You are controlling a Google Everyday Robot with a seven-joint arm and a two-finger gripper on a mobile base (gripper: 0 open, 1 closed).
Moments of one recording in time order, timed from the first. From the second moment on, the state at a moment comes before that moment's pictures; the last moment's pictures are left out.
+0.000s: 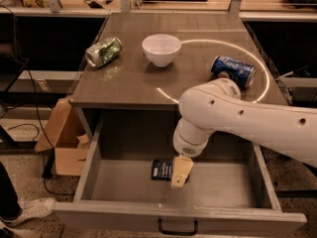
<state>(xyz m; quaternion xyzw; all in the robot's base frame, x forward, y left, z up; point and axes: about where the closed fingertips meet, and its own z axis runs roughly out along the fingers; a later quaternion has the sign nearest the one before) 0.479 -0.062 0.664 -0.64 0.76 0.04 0.10</state>
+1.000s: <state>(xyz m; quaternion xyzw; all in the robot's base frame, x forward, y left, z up) 0.477 -0.055 0.612 -0.63 0.76 0.07 0.10</state>
